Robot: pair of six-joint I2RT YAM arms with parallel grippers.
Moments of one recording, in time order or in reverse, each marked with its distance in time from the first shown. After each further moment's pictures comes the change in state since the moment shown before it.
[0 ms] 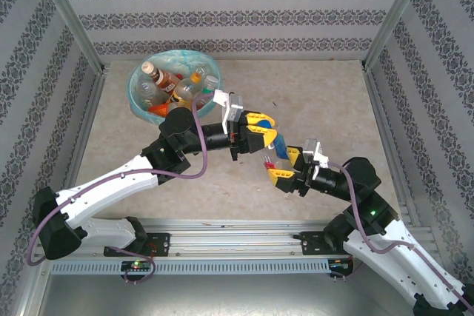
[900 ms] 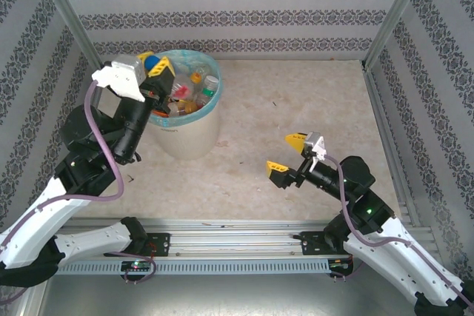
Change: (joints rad) left arm 0.067 -0.269 0.333 -0.537 -1.106 0.570; right arm 0.013 0.027 -0.027 0.004 0.266 0.005
